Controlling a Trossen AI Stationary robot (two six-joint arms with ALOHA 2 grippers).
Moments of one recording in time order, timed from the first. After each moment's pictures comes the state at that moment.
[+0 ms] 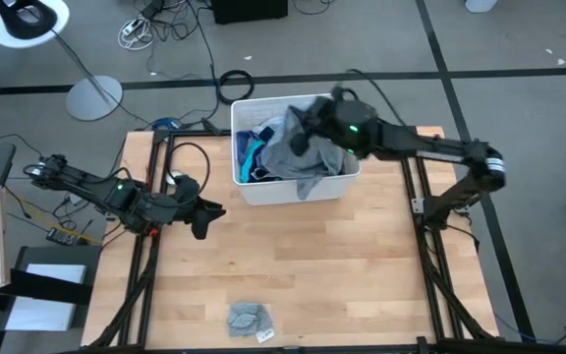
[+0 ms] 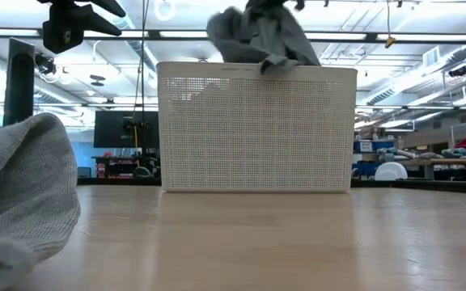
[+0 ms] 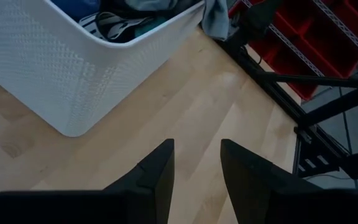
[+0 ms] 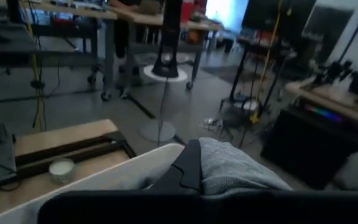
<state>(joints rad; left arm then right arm) -0.37 0.80 0.80 -0.57 -0.50 -0.97 -0.18 1.49 1.50 -0.13 0.51 -0.11</state>
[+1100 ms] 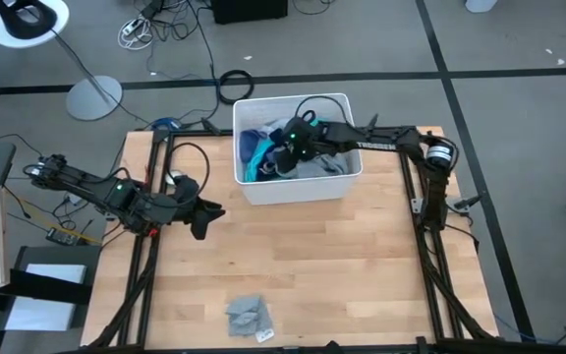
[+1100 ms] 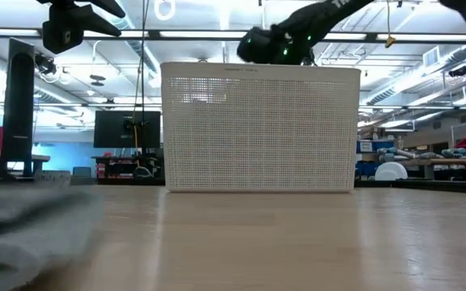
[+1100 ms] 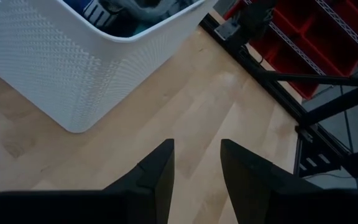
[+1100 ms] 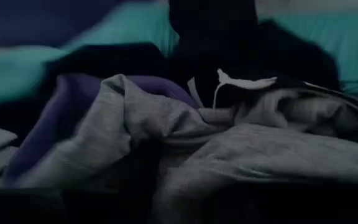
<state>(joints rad) -0.37 0.80 0.80 -0.57 -0.50 -0.97 -0.39 1.90 1.52 -0.58 0.15 0.52</state>
